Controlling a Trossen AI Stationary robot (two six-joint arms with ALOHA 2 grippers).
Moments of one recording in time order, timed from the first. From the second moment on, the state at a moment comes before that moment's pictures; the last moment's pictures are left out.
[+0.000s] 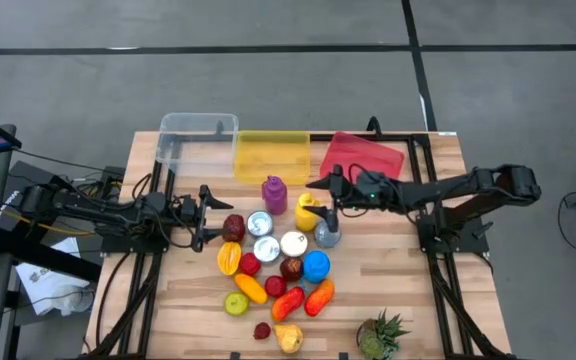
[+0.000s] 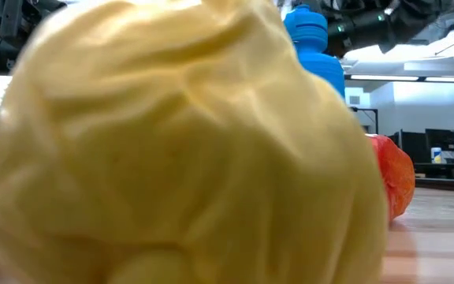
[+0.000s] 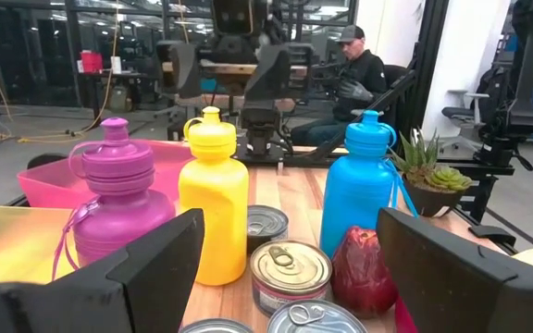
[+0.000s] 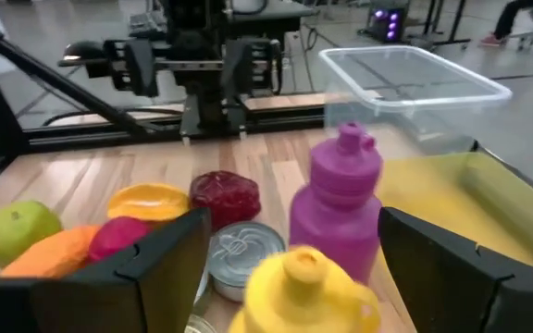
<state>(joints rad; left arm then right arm) -0.03 0.57 0.01 0.61 -0.03 -0.04 -0.06 1.35 0.68 0.43 0.07 0.04</state>
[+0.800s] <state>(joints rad) -0.03 0.57 0.01 0.61 -0.03 -0.05 0.06 1.35 0.45 0.92 0.26 0.02</state>
